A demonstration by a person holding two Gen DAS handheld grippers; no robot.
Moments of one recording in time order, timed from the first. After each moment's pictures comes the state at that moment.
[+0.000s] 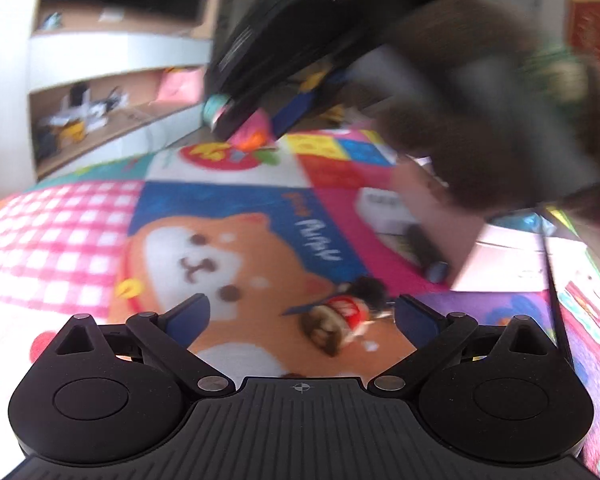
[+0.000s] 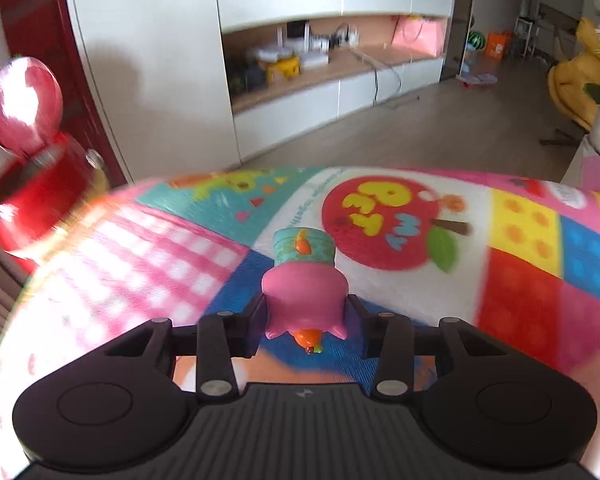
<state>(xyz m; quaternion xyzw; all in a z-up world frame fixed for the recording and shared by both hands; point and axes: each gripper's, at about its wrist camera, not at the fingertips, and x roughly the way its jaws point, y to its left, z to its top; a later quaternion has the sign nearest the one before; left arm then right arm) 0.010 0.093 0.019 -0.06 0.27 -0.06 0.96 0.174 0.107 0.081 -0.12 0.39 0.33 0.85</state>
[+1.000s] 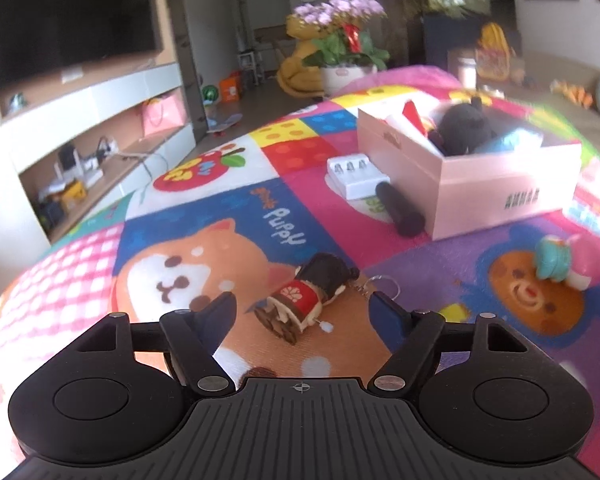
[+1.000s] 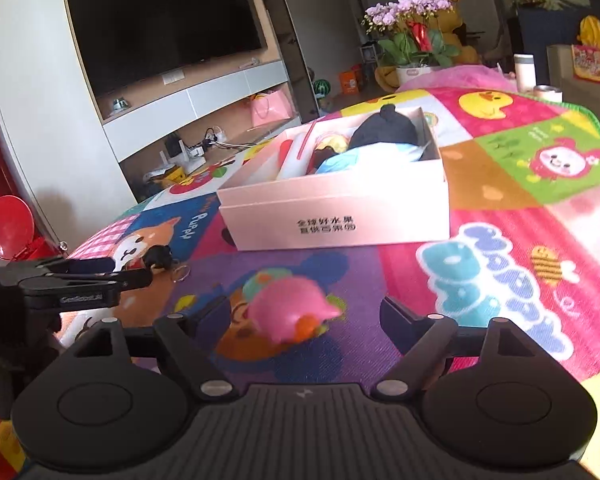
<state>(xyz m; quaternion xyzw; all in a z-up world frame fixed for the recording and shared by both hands) 0.012 0.035 0.018 0.10 0.30 -0.04 0.95 -0.054 -0.219 0.012 0.09 0.30 0.18 0.93</state>
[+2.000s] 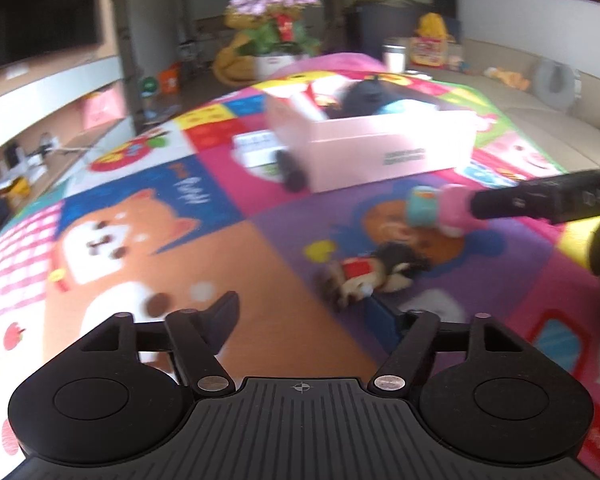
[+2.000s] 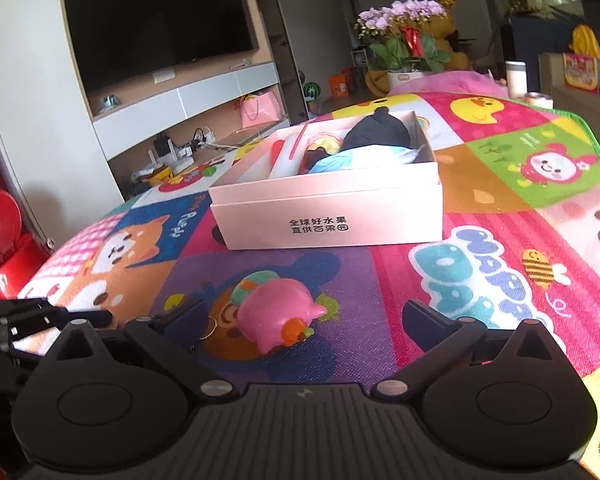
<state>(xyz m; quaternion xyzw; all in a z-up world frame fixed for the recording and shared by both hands) -0.043 0.008 0.012 0.08 0.32 -0.12 0.94 -0.055 -0.208 0.009 0.07 0.30 0.16 0.94</state>
